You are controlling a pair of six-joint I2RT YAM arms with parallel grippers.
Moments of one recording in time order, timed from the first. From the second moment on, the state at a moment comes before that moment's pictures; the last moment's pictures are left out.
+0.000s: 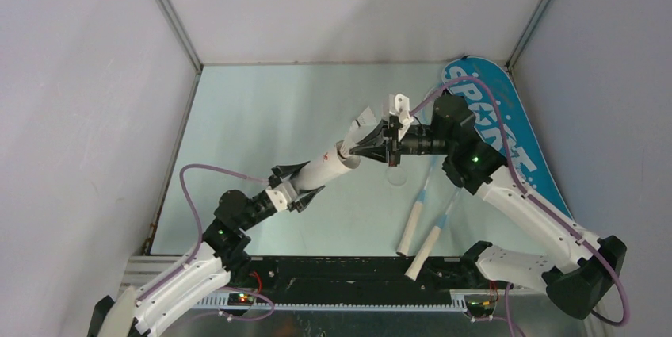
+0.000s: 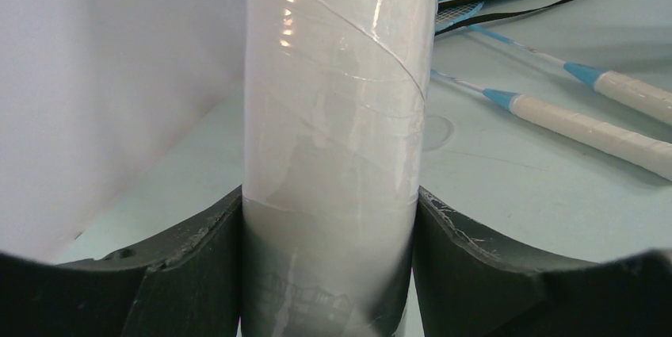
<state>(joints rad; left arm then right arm) -0.67 0.49 0.16 0.45 0.35 0.32 0.66 1.10 1.08 -0.07 -0.85 -0.12</state>
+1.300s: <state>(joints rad) -0.66 0.47 0.16 0.41 0.37 0.34 0.73 1.22 1.12 -0.16 -0.81 -0.07</state>
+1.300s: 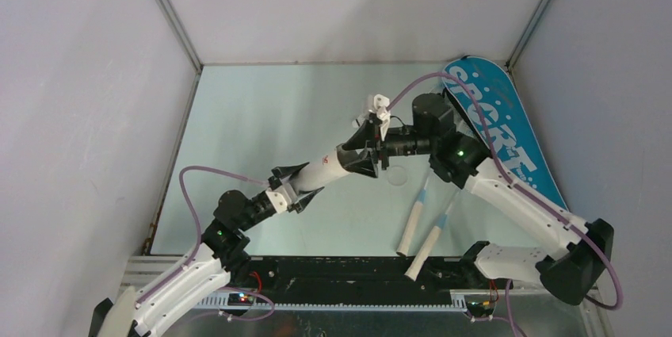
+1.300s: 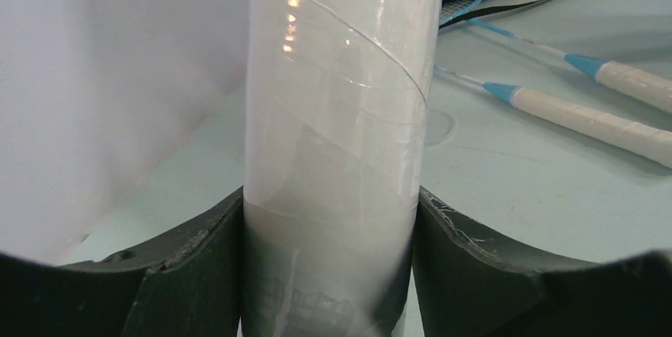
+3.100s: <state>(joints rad) -0.66 0.45 0.18 0.33 0.32 0.34 0.26 2.31 1.79 -0.21 -0.60 0.45</state>
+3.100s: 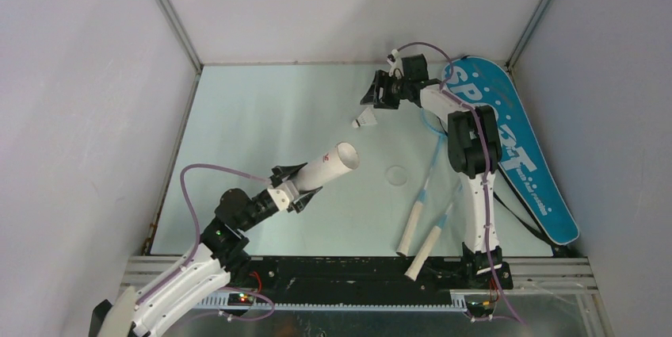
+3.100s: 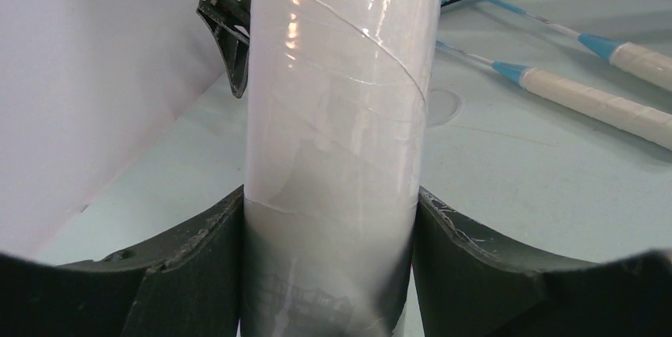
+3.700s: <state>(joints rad) -0.66 0.44 0.18 0.30 0.32 0.34 0.29 2.31 1.72 -0.21 -0.60 0.45</state>
